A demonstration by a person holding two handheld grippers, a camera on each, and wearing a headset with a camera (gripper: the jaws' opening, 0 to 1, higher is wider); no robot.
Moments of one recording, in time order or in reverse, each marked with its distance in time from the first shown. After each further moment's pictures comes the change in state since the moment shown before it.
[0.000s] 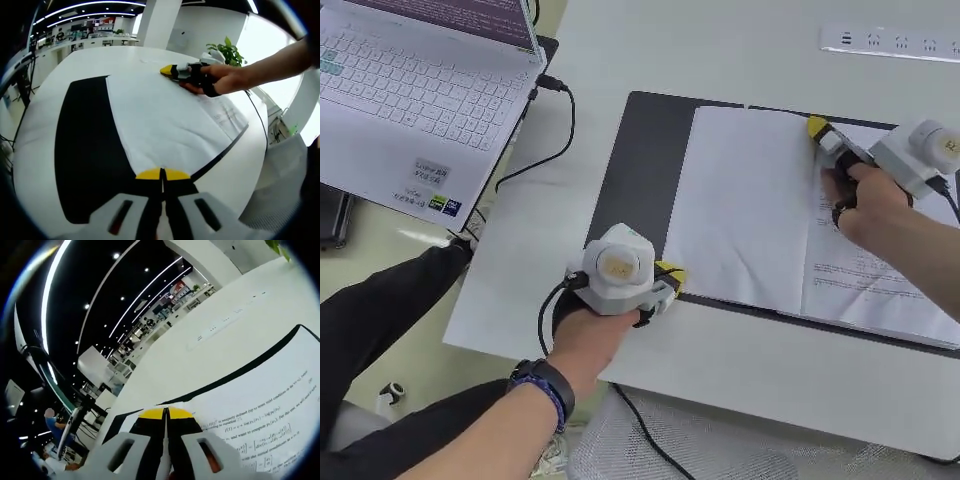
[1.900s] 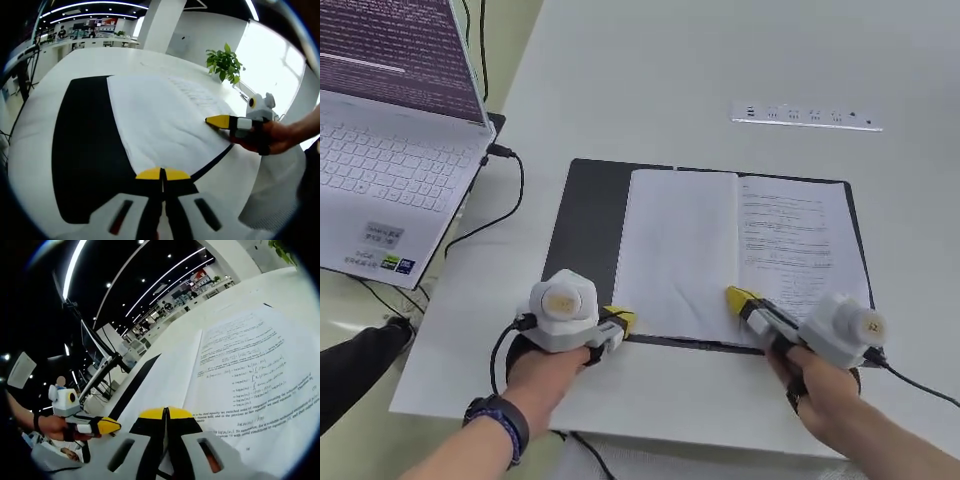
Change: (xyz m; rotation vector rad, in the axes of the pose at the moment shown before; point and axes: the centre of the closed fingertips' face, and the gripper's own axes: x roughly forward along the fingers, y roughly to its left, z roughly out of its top) left arm -0.004 -0.002 0.001 -0.038 -0.037 -0.039; right arm -0.163 0.048 -0.121 -0.107 0.137 0.105
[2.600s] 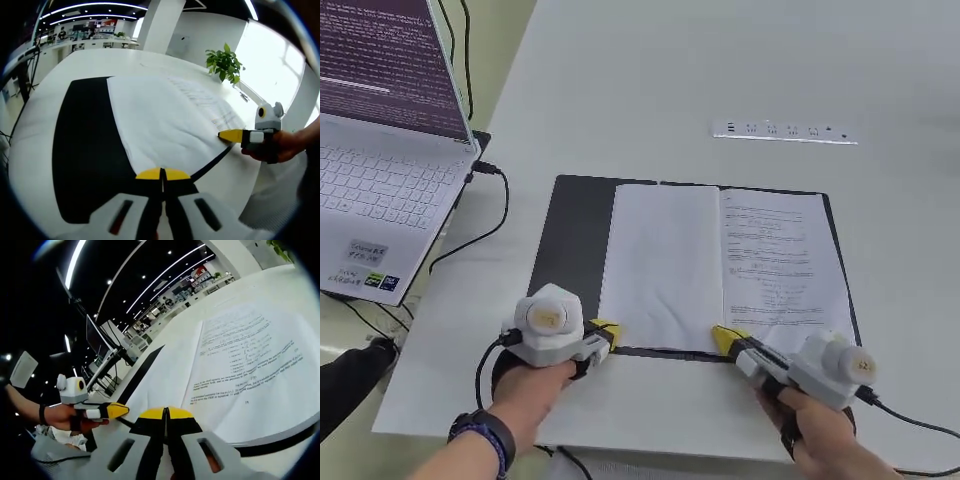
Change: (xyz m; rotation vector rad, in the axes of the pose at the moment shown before) left arm 0.000 -0.001 0.000 0.010 -0.008 0.007; right arm -0.030 0.011 -0.028 0.009 0.032 0.010
